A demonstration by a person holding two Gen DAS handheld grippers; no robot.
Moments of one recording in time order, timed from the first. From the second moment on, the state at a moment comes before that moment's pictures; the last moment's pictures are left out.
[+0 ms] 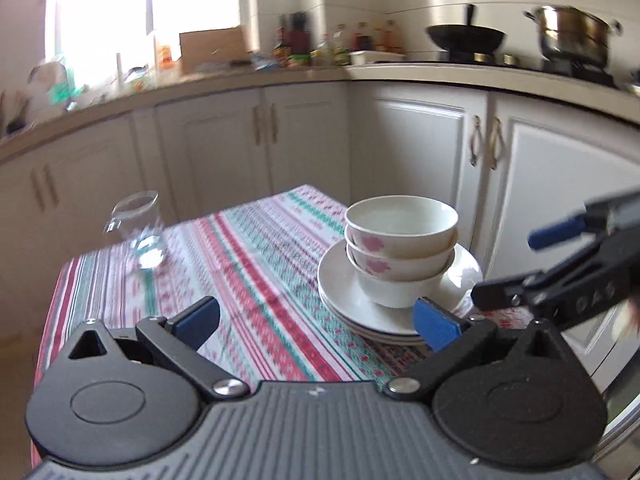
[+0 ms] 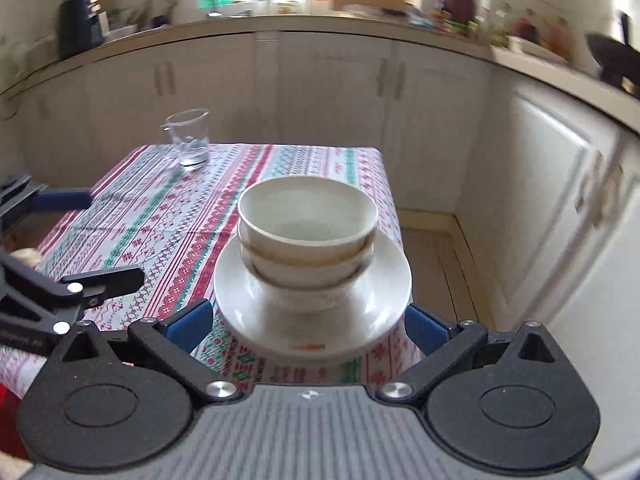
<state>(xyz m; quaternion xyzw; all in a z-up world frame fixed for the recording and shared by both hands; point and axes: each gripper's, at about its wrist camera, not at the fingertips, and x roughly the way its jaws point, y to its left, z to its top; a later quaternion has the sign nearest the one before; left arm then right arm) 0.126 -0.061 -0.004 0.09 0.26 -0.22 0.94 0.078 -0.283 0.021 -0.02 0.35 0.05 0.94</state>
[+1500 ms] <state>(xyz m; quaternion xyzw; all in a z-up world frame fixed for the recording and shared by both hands) 0.080 -0.058 0.007 0.05 0.30 -0.13 0.94 0.004 -0.251 0.039 -0.03 0.30 -0.06 0.95</state>
